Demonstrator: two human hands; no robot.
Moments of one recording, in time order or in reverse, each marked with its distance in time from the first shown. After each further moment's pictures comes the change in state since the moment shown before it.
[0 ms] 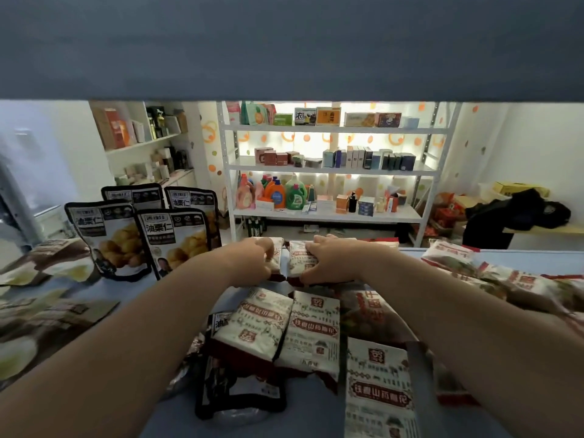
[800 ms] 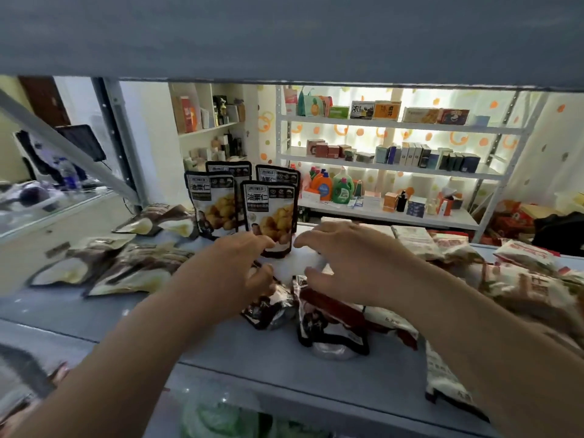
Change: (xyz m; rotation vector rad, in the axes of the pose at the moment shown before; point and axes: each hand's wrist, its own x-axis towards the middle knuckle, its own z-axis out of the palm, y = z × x) left_hand -0.201 -0.075 -0.004 -0.045 0.415 0.023; right_hand -0.120 -0.145 -0.018 0.007 0.517 -0.450
